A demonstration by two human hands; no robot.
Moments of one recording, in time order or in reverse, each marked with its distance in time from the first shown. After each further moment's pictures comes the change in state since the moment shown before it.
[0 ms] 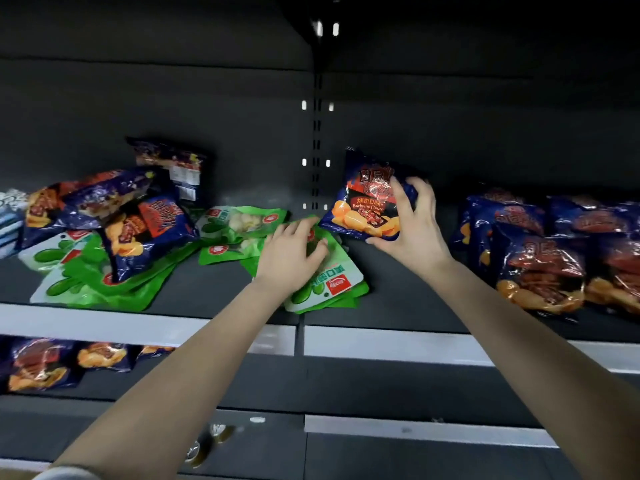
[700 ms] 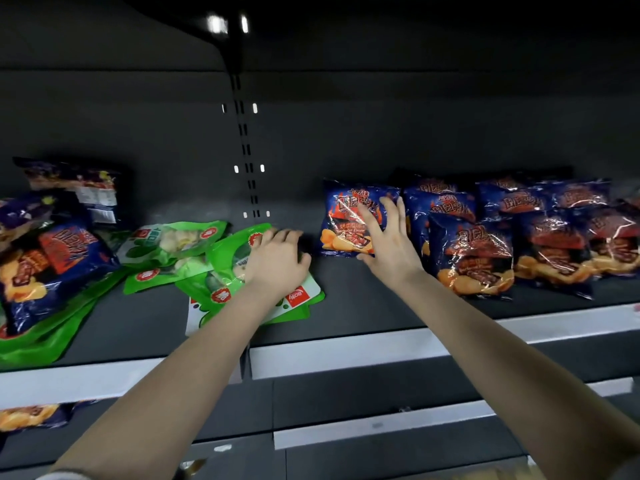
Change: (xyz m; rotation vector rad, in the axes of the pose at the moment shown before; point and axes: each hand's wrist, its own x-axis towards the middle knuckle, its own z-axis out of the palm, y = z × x) left_hand 0.037 0.043 0.053 0.212 -0.181 0.086; right_hand -0.031 0.052 -0.004 -0.225 -0.182 0.192
